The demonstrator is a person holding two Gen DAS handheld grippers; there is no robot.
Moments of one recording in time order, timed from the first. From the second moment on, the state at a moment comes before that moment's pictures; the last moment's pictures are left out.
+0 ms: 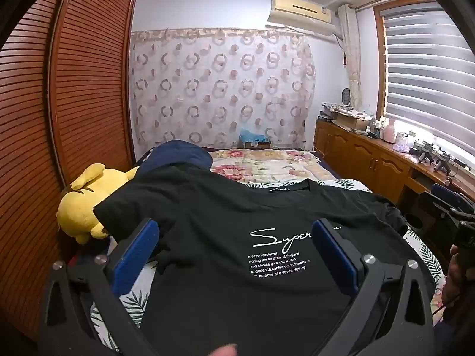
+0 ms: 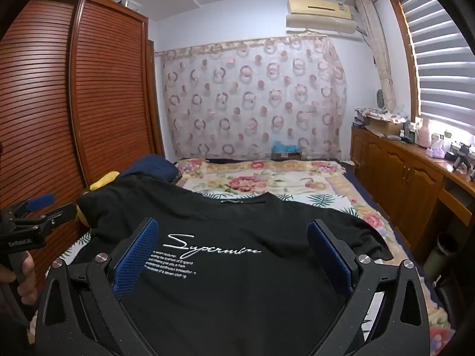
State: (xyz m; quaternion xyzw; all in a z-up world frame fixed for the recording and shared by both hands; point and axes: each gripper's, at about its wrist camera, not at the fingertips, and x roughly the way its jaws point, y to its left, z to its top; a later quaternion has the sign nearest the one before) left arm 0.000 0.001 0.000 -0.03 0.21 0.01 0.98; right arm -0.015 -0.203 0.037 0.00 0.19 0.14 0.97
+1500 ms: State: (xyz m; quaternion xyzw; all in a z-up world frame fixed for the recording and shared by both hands) left arm -0.004 -0.004 0.011 -0.02 0.20 0.01 0.98; right arm -0.015 -0.203 0.037 0.01 0.19 0.15 0.97
